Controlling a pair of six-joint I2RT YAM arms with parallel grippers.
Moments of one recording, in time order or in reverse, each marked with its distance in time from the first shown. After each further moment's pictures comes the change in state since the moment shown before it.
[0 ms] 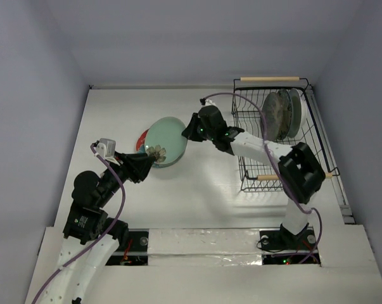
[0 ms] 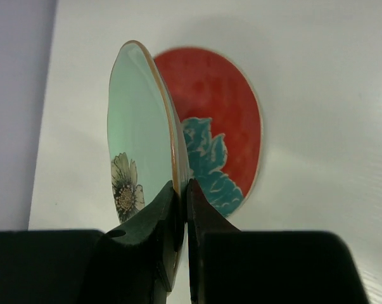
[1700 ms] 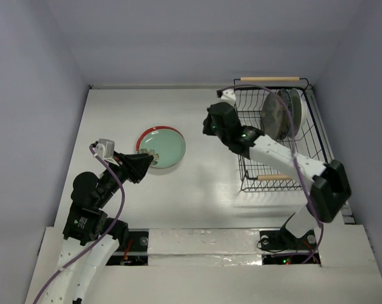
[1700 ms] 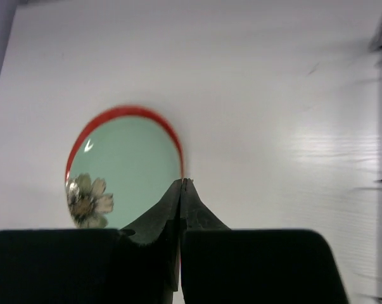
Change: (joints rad) left arm 0.007 -0.010 0.000 0.001 0.003 -0.004; right arm 0.040 -0.187 -0.024 -0.183 0.398 -0.128
